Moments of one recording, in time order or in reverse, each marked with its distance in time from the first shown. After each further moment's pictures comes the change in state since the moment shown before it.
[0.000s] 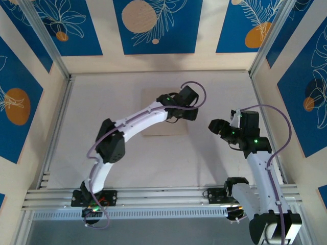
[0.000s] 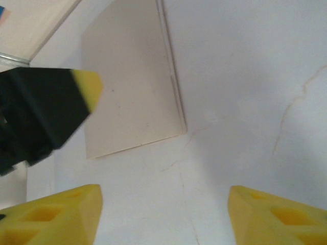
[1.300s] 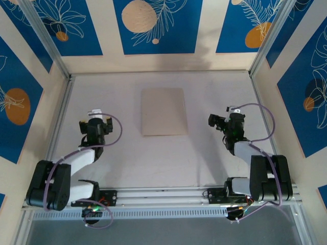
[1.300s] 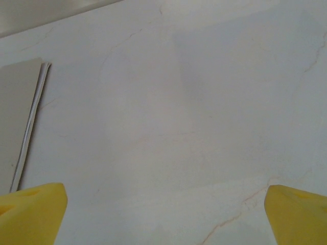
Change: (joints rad) left arm 0.758 -0.827 -1.611 1.242 -0.234 0.454; right arm -0.005 0.478 -0.343 1.088 0.438 -0.314
